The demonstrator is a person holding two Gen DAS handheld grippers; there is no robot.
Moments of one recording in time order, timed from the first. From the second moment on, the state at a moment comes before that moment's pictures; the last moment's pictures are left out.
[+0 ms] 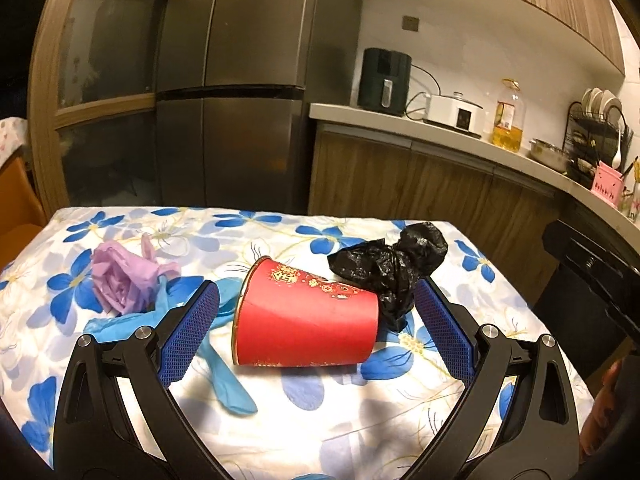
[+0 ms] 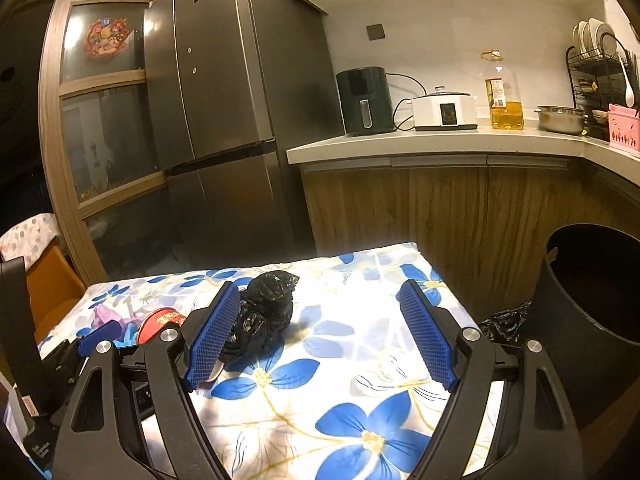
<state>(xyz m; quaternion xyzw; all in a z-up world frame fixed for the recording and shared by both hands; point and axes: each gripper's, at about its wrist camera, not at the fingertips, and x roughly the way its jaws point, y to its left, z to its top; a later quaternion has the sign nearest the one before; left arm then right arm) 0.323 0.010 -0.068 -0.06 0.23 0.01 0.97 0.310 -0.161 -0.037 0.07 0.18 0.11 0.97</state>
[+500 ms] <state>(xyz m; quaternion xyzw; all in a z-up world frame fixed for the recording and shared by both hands) 0.343 0.020 -0.088 -0.08 0.28 -0.01 0.96 0.346 -0.137 -0.050 0.06 0.20 0.12 0.97</state>
